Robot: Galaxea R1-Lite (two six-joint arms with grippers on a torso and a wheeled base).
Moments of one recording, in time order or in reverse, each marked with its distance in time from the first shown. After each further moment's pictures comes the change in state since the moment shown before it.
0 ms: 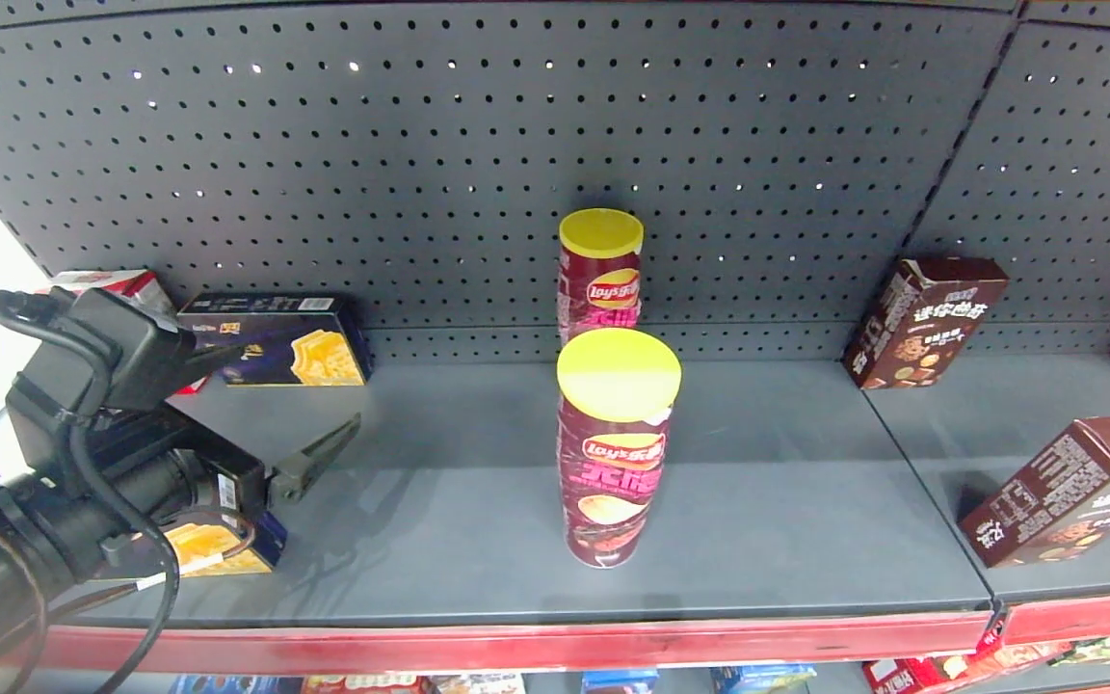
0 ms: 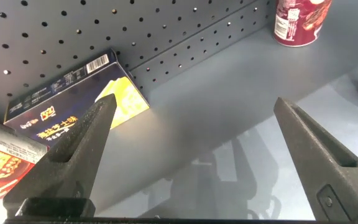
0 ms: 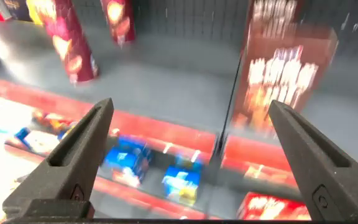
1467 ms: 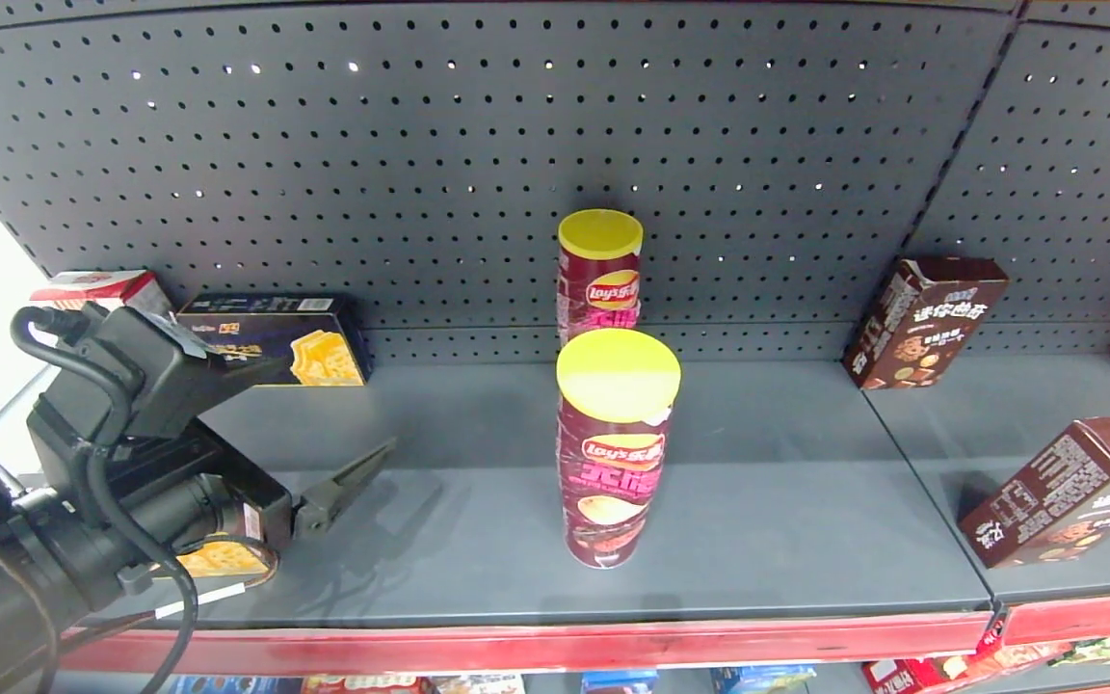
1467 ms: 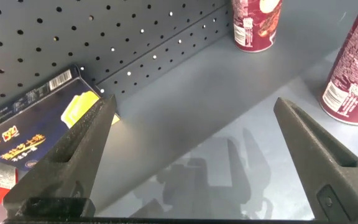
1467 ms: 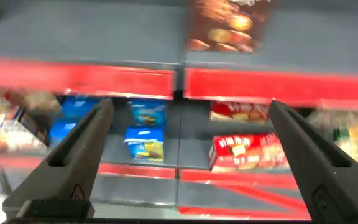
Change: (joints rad) left arm -0.095 -0.012 0.014 0.009 -0.017 -0.001; right arm -0.338 -0.036 0.217 -0.025 0.016 0.017
